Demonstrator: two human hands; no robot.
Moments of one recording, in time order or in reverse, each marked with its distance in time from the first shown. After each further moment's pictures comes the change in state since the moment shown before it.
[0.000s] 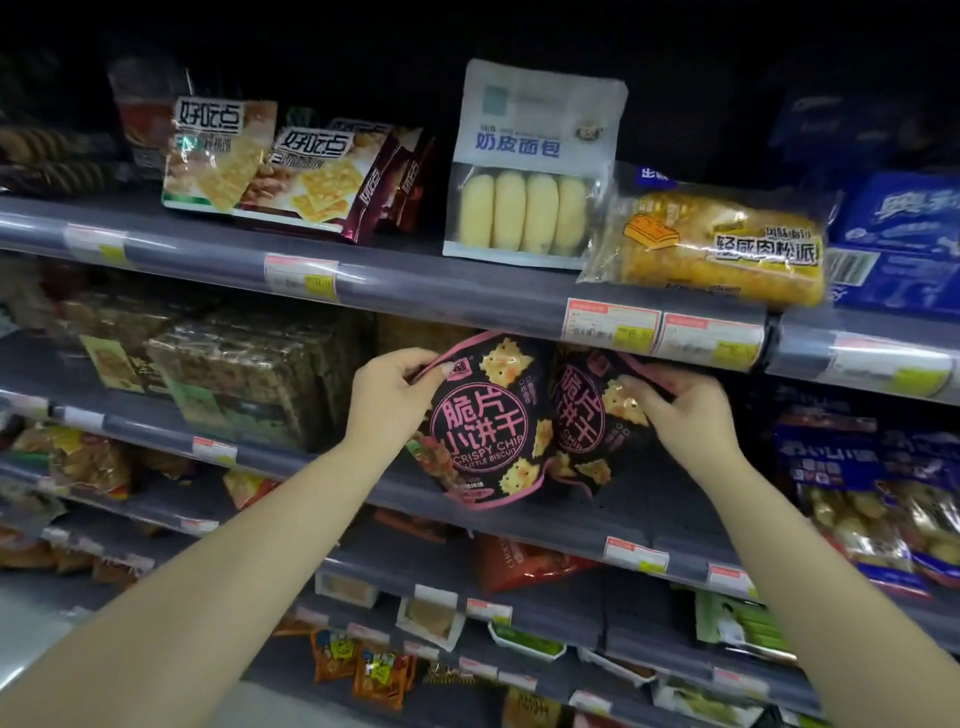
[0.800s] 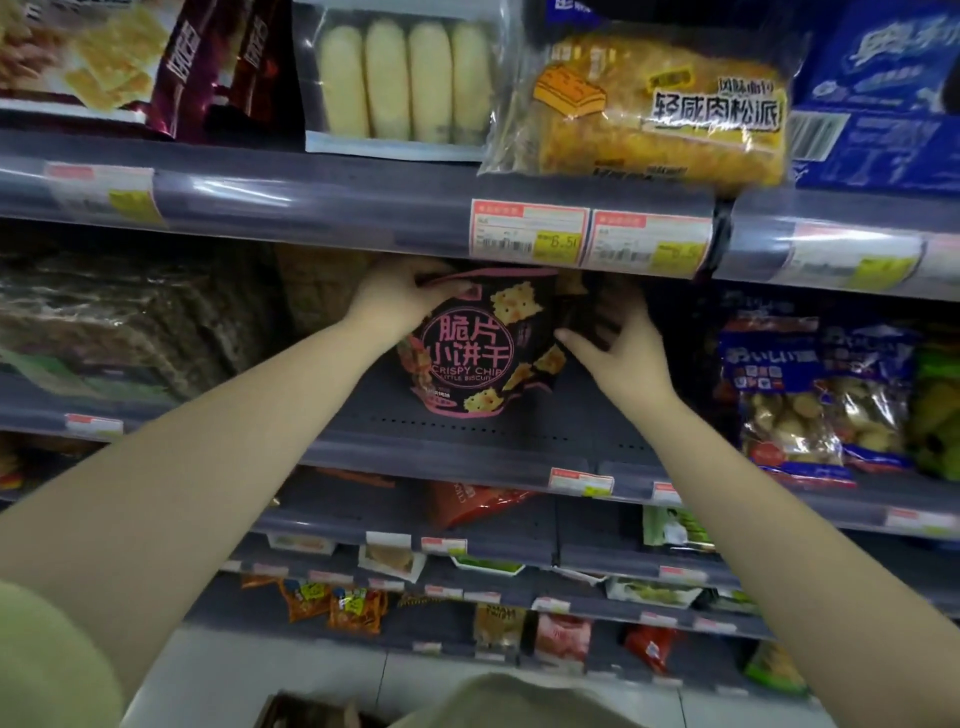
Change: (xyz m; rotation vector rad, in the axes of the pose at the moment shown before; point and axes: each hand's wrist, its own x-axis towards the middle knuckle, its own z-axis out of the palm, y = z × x) left_hand 0.053 0.026 0.089 0.308 -0.328 0.024; right_hand 0.006 0.063 0.017 0.103 -0.003 0.113
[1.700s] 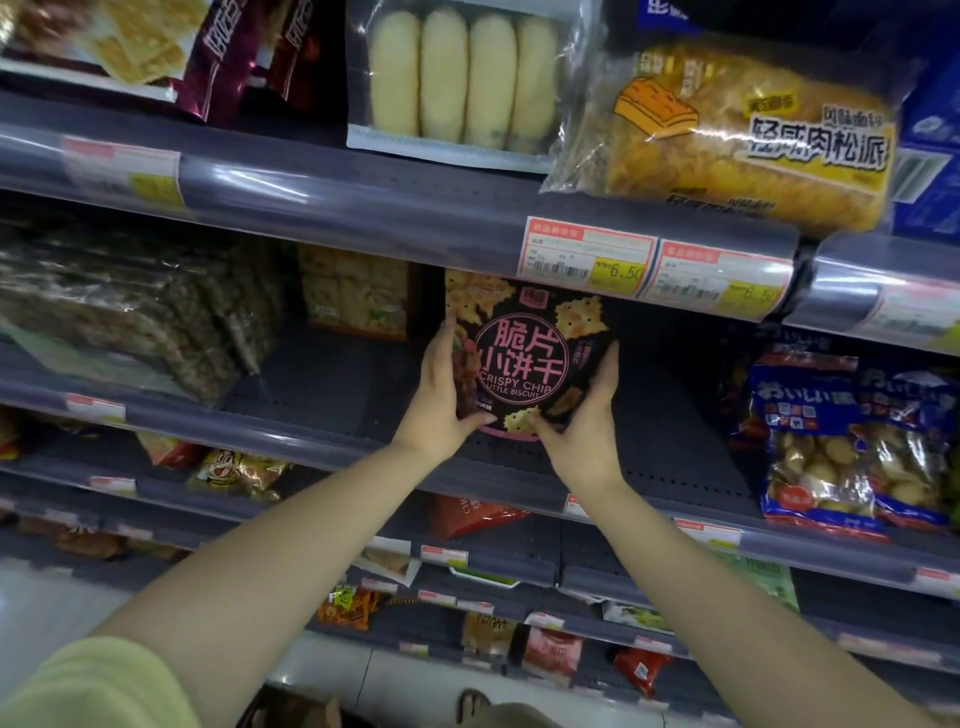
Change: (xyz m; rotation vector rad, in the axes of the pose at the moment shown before) left_hand -0.030 -0.095 0.097 -0.185 0.045 0.210; right_hand -0.032 0.045 0.073 0.054 -0.057 0.016
